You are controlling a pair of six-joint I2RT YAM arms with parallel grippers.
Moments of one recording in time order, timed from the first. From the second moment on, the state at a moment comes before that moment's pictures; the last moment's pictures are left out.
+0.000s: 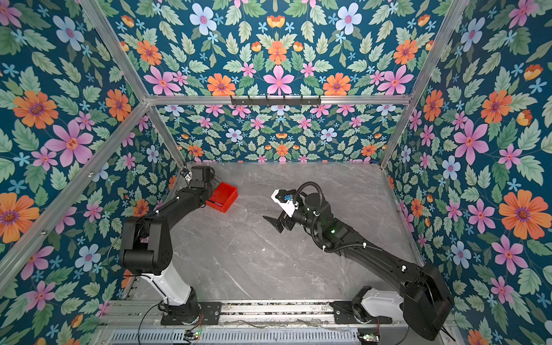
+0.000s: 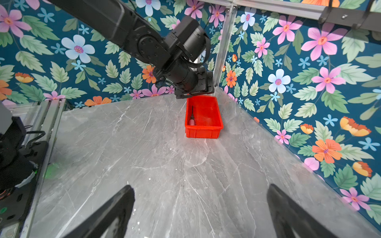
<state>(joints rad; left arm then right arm) -0.13 1.70 1.18 -0.13 -0.33 -0.86 0.71 1.23 0.86 0.19 -0.30 -0.20</state>
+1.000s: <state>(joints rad) -0.20 1.20 0.42 0.51 -0.39 -0.02 0.04 0.90 0.40 0.30 -0.14 0.05</state>
